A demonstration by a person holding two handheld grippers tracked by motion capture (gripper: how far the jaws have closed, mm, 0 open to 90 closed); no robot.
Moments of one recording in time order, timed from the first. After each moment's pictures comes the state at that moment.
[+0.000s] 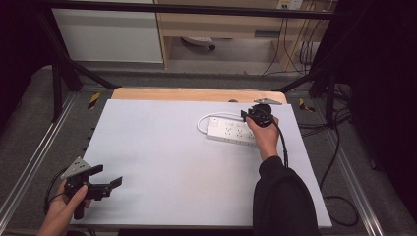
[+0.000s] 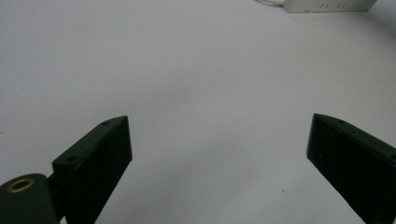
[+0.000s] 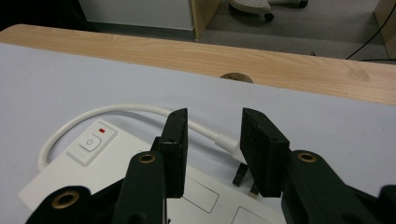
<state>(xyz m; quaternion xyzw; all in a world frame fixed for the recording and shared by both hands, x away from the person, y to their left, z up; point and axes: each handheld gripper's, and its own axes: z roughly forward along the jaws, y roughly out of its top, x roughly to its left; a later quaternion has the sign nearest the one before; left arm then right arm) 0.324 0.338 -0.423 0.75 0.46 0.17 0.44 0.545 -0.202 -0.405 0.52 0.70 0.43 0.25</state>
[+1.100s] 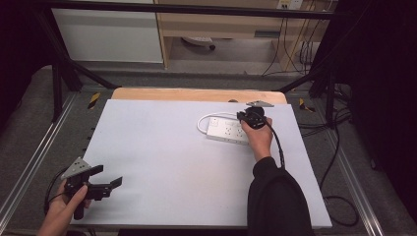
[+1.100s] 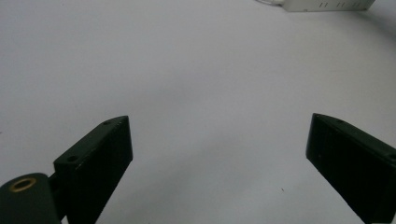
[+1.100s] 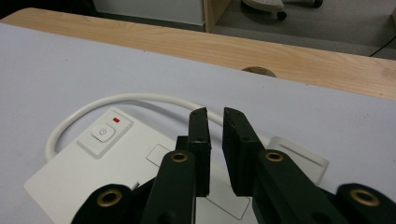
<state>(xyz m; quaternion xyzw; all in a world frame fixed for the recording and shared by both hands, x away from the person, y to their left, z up) 0.323 0.338 -0.423 0.75 0.45 0.17 0.44 0.548 -0.185 -0.419 0.50 0.72 0.42 0.24</state>
